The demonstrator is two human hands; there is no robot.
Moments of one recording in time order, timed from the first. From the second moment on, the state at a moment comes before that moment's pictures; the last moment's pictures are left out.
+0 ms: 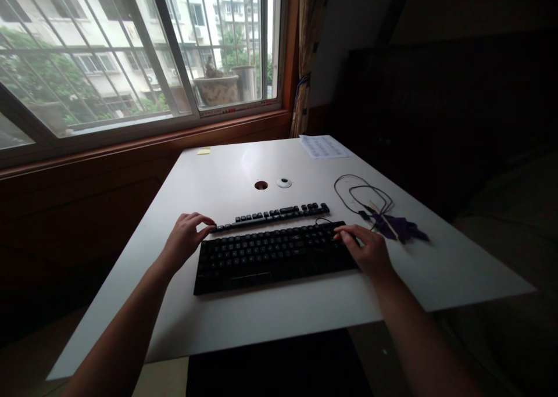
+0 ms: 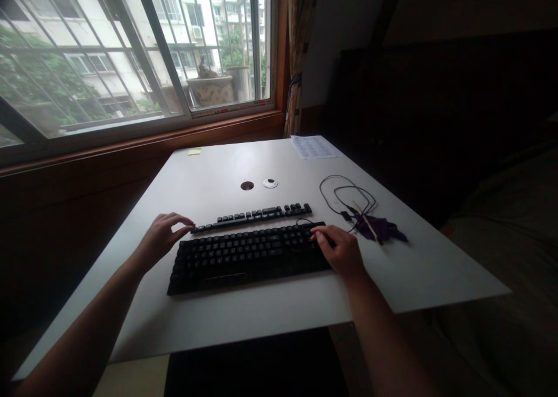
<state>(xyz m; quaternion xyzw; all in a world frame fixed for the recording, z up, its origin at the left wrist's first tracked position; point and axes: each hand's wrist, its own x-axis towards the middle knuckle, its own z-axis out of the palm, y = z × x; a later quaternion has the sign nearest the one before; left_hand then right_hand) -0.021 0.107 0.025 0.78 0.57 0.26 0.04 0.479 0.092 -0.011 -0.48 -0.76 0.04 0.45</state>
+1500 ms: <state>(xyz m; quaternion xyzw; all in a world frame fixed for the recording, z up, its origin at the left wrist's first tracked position) 0.022 0.001 -0.001 0.81 0.52 0.26 -0.01 0.479 0.091 -0.013 -0.48 -0.76 0.05 0.44</state>
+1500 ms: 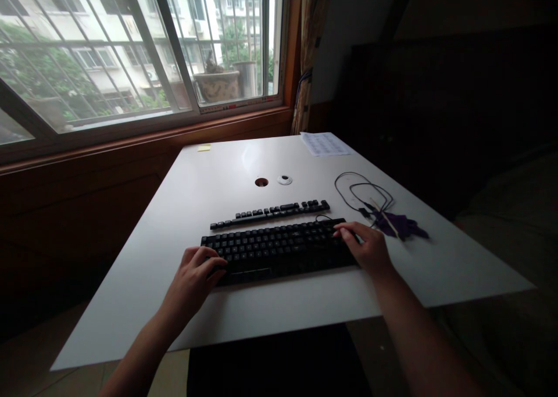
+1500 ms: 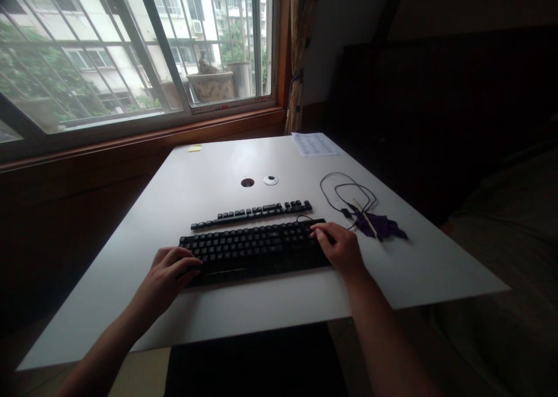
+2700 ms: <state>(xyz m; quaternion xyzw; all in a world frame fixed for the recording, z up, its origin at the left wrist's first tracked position) 0.033 0.011 0.034 0.91 0.40 0.05 -0.03 0.478 0.091 -0.010 -0.48 -0.76 0.05 0.44</state>
